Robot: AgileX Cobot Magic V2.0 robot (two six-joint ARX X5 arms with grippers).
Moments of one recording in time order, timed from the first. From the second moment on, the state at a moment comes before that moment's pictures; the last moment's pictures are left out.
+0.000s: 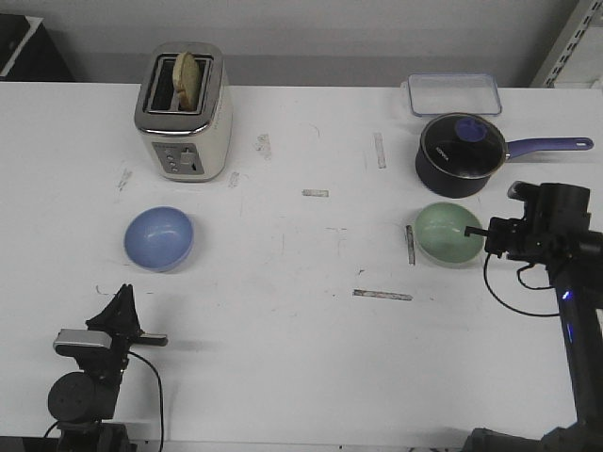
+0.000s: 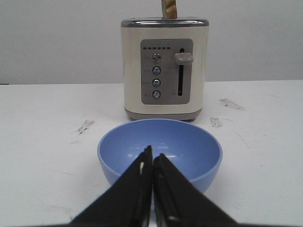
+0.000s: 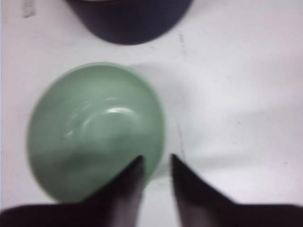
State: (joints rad) left arm -0.05 0.01 0.03 0.15 -0.03 0.01; right arm -0.22 1.44 1.29 -0.85 -0.20 0.08
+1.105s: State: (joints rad) left arm -0.05 0.01 0.03 0.15 -0.03 0.01; right arm -0.27 1.72 1.34 -0.82 -0.39 0.06
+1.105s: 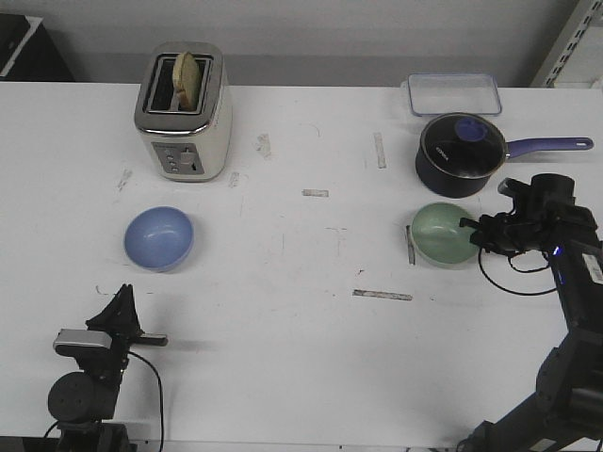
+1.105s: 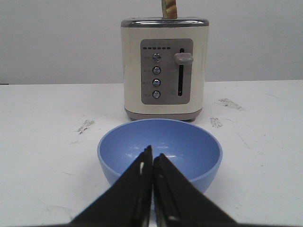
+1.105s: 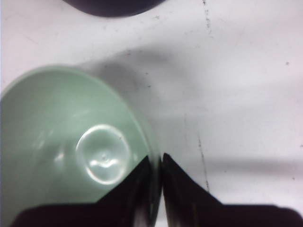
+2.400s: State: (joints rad) left arm -0.05 0.01 0.03 0.15 -0.03 0.01; right arm 0.48 1.65 1.35 -0.66 -0.13 0.41
